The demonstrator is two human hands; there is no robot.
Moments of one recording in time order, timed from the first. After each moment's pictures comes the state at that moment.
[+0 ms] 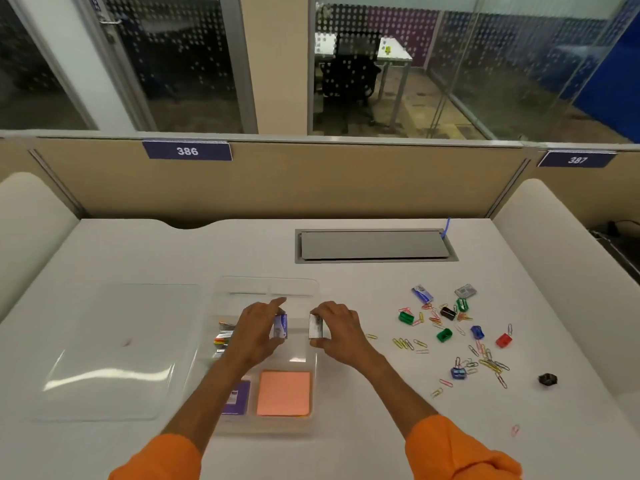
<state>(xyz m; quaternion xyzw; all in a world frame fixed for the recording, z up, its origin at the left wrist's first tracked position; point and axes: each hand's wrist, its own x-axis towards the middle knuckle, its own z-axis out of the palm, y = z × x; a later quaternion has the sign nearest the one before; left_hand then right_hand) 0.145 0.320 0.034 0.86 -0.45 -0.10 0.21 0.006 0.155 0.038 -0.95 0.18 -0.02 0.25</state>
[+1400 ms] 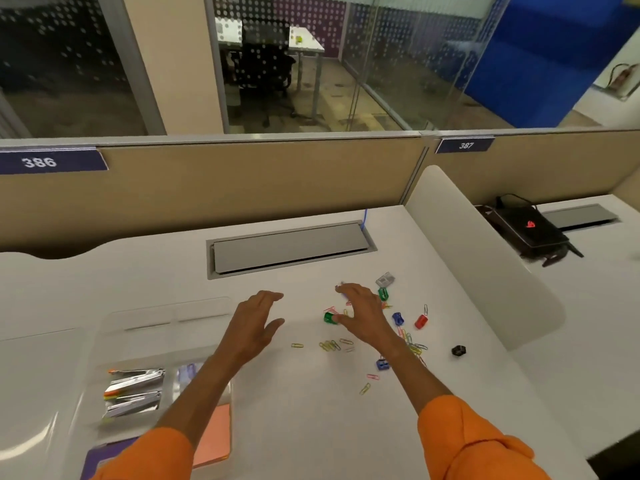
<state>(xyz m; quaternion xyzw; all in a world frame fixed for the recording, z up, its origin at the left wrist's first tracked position) 0.098 0.176 0.026 0.78 -0.56 -0.08 0.27 -0.100 -0.003 0.039 -0.90 0.36 -0.08 0.24</state>
